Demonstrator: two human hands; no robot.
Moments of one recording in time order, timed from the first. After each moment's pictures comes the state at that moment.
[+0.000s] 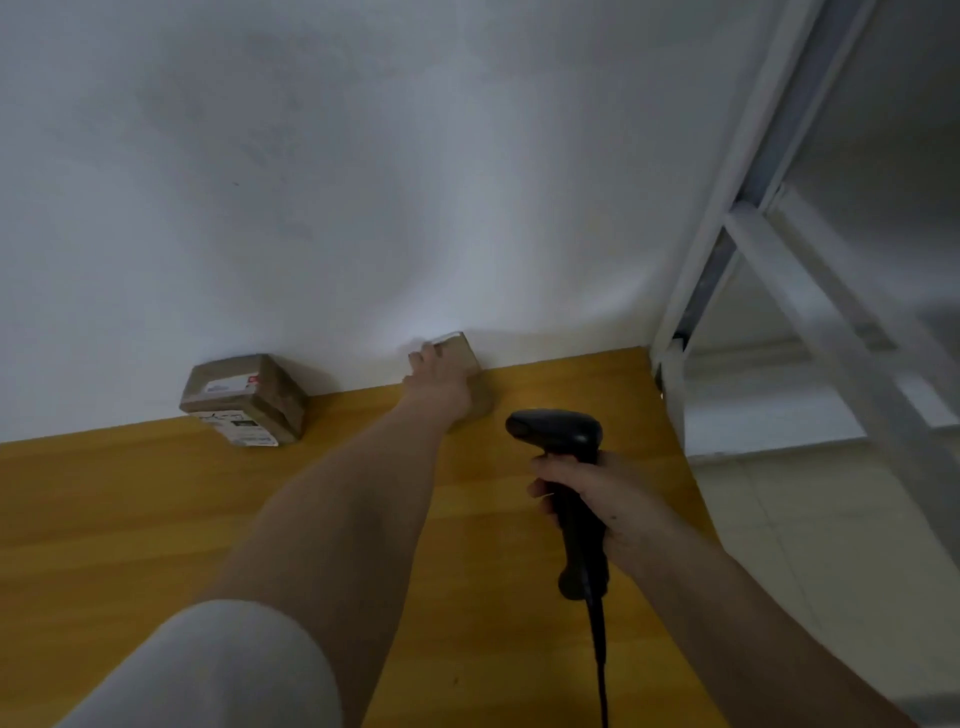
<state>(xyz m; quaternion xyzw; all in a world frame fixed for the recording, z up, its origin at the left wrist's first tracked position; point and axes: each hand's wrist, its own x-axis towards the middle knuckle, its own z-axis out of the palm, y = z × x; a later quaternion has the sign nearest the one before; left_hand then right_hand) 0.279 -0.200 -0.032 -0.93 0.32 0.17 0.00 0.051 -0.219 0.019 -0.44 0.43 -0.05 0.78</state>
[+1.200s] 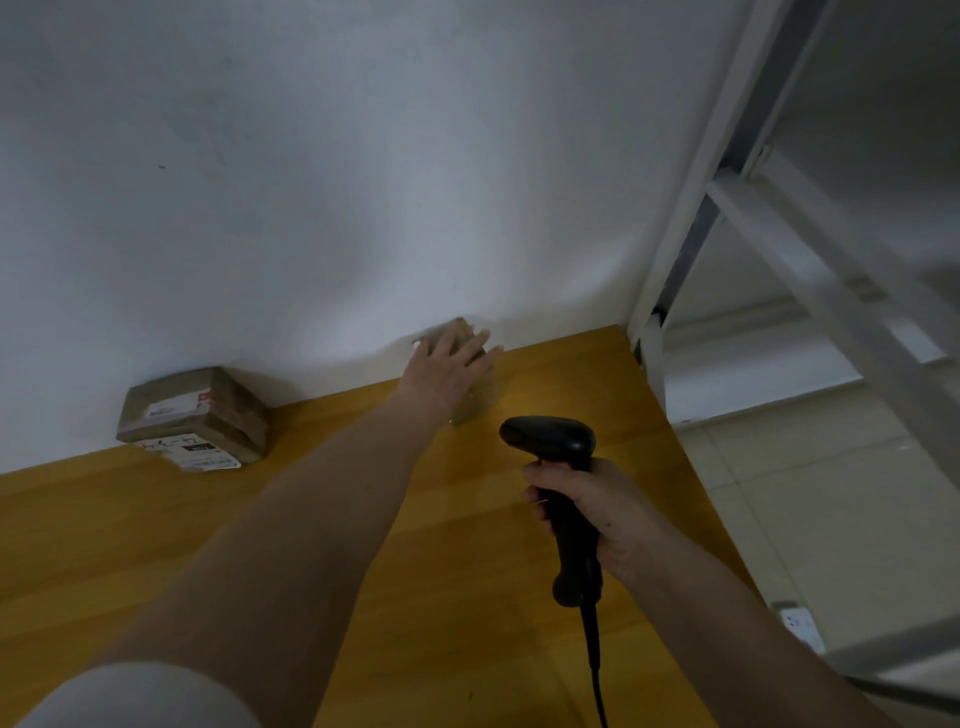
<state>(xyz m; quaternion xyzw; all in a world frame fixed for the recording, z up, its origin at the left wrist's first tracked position) 0.298 -0.208 -0.060 -0.75 0.62 -0.01 0.24 0.062 -0.200 -0.004 -0.40 0.47 -0.08 0.78</state>
